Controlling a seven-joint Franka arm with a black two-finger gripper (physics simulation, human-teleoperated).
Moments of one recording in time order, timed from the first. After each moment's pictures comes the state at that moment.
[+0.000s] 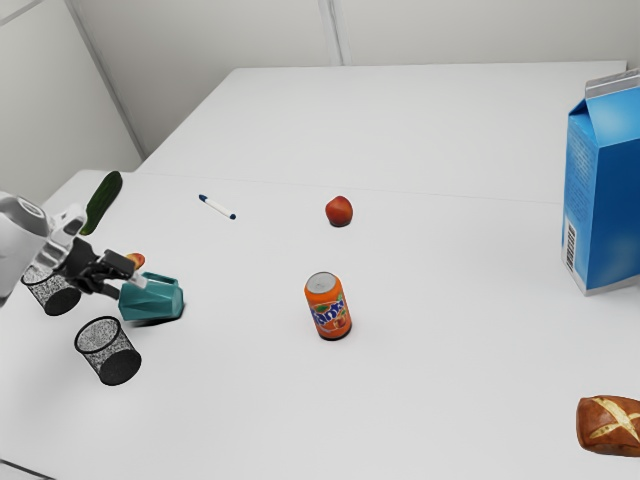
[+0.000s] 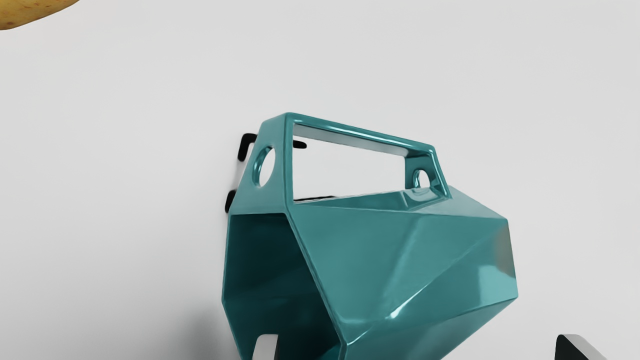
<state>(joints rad) 0.08 0.10 0.52 -2.22 -0.72 2.18 0.90</state>
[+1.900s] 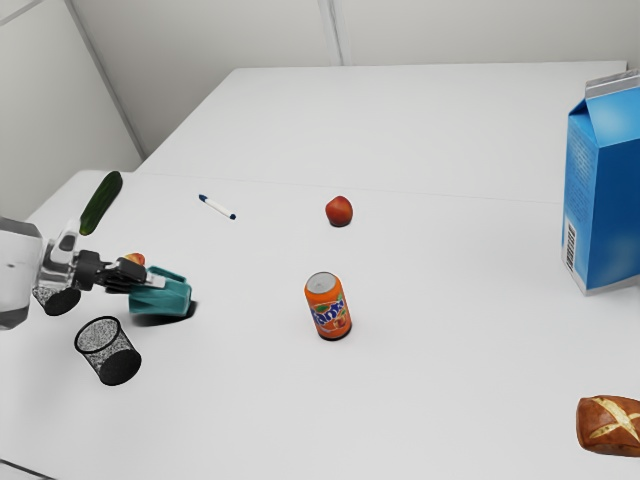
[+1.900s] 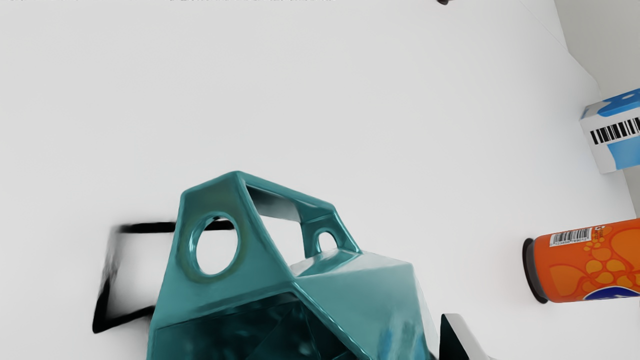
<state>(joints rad) 0.17 0.24 0.51 -2.17 -1.13 1.88 1.26</state>
